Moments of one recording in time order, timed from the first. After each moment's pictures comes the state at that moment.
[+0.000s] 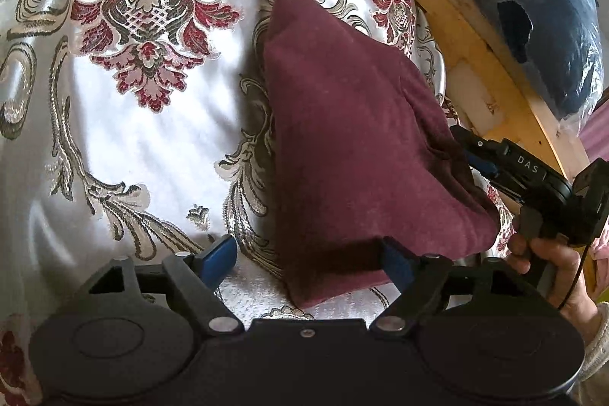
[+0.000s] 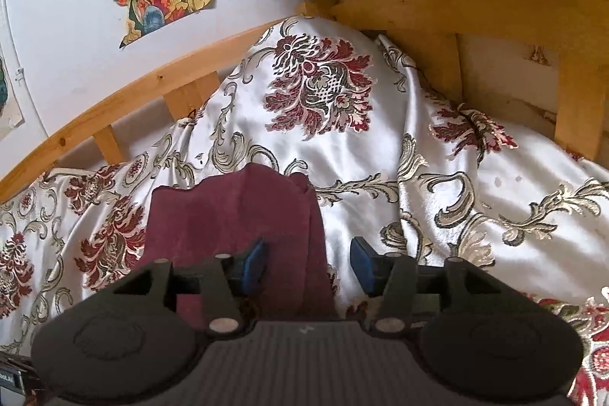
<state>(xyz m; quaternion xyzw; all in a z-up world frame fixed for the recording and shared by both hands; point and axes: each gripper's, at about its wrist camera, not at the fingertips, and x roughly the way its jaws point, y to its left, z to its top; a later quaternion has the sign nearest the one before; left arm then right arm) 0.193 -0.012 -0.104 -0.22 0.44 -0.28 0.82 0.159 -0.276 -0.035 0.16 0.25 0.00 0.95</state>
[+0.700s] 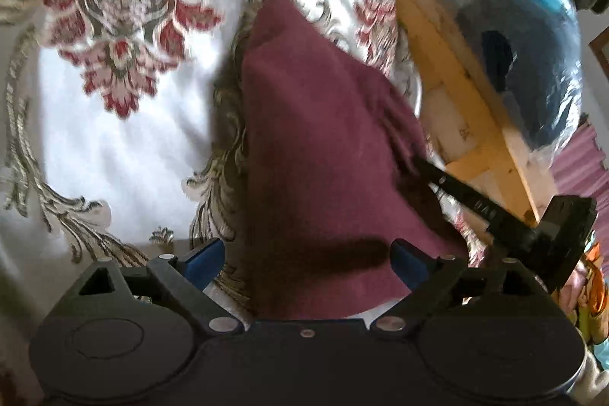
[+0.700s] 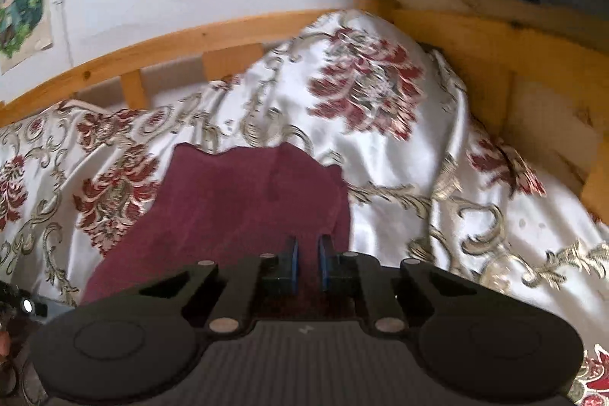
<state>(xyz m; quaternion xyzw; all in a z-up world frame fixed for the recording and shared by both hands) 0.210 -0.016 -0.113 -0.28 0.43 -0.32 0.80 0.166 -0.247 -0.038 0.04 0.27 0.03 0.96</state>
